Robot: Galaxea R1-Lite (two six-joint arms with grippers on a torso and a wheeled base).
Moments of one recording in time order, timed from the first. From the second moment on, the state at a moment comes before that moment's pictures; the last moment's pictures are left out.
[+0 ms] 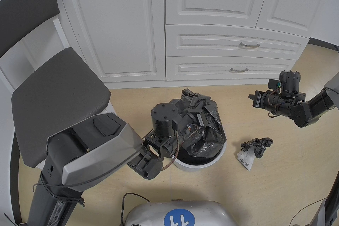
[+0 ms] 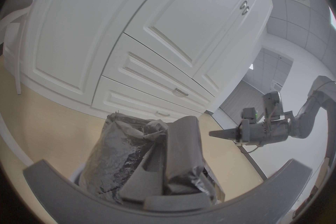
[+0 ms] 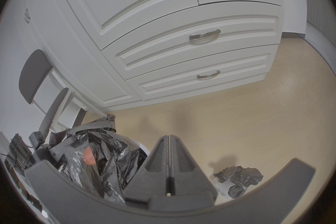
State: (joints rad) left arm -0.71 2.51 -1.34 -1.27 0.07 -0.39; right arm 0.11 2.05 -1.05 -0.66 0.17 0.22
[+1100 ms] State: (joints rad) left arm -0.79 2.53 -1.14 -1.25 0.12 -0.35; right arm 0.10 2.00 -0.97 -0.66 0.23 0.09
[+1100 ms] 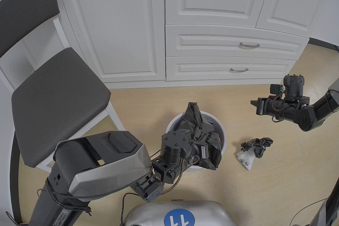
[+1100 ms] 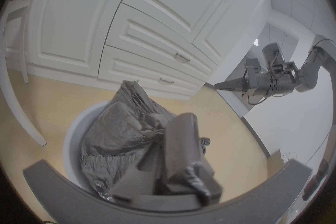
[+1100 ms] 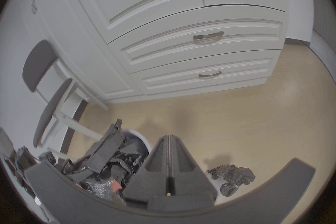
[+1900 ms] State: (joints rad) left arm -0.77 2.14 -0.82 -0.99 0.11 -0.27; right arm 0.36 2.00 -0.76 -0.77 0.17 -0.09
